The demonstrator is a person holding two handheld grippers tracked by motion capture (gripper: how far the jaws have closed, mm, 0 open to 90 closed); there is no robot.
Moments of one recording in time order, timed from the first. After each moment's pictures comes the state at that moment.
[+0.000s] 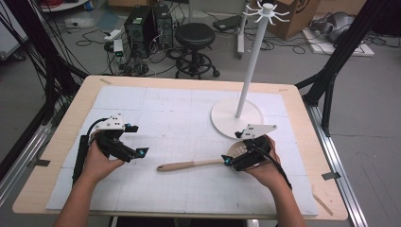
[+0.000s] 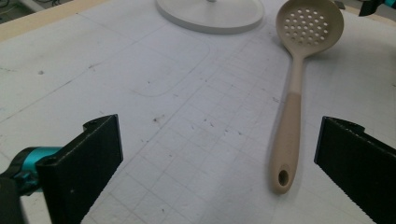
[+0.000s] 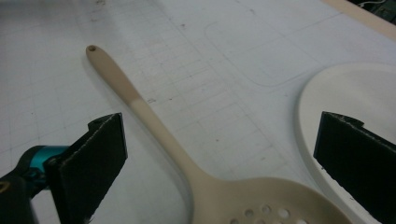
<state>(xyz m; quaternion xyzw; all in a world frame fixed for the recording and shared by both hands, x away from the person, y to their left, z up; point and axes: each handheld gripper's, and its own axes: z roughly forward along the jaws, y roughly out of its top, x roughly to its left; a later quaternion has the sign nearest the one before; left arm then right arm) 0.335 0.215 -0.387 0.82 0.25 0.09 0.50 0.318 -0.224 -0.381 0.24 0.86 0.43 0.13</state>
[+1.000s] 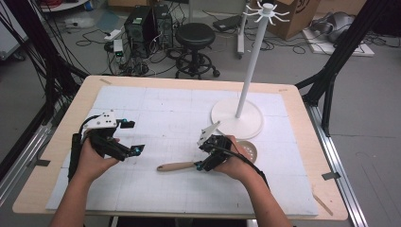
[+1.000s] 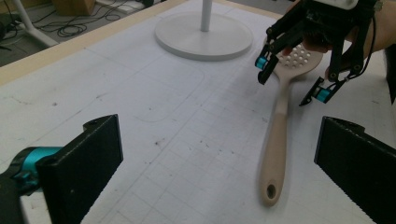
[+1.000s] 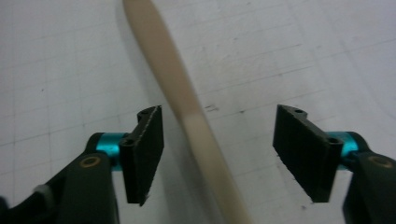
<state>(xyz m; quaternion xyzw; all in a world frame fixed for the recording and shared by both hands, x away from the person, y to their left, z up) 0.328 0.223 -0.367 0.81 0.23 0.11 0.53 0.342 -0.126 -0.404 0.13 0.95 0.29 0.04</state>
